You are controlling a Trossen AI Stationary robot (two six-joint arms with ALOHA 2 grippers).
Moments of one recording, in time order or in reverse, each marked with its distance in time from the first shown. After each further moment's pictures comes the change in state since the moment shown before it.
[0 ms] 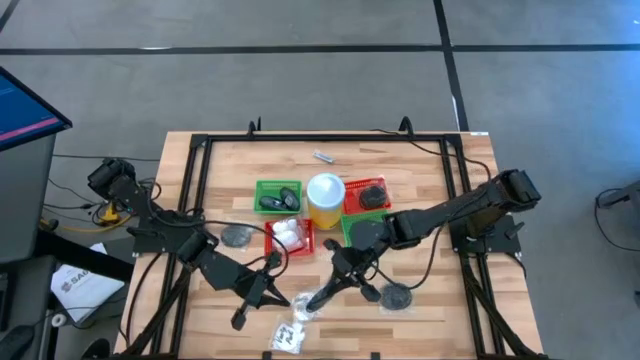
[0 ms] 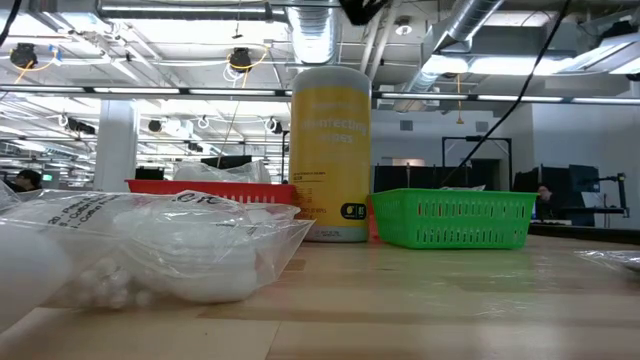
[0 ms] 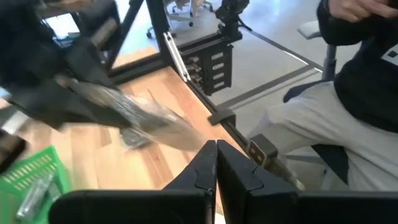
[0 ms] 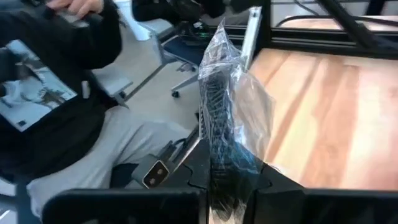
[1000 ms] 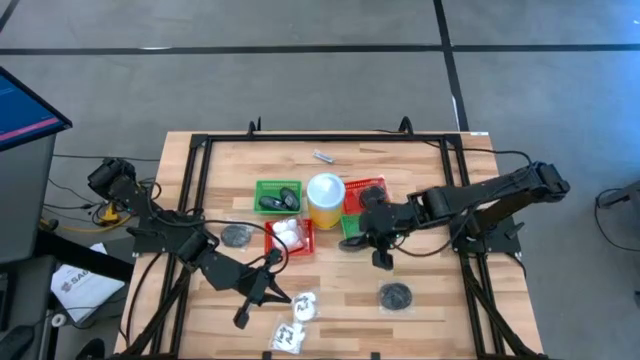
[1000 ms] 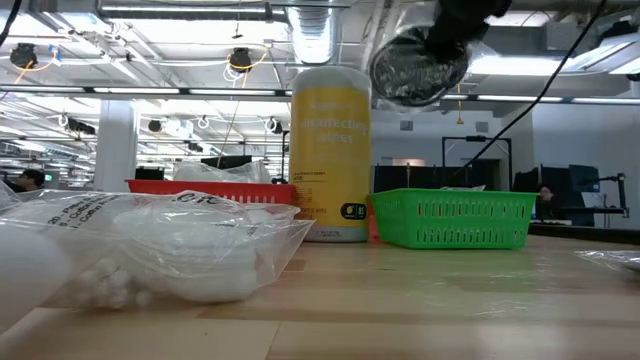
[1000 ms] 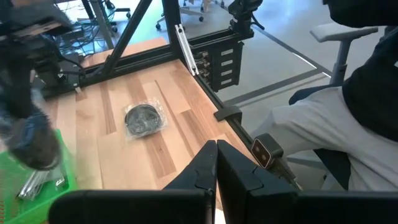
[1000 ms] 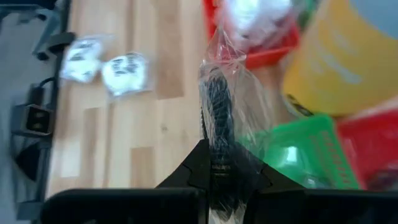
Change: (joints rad) left arm -0.004 0.002 0.000 -0.018 -0.035 -0.070; right arm -0.066 -0.259 0.000 -0.704 0.447 0.237
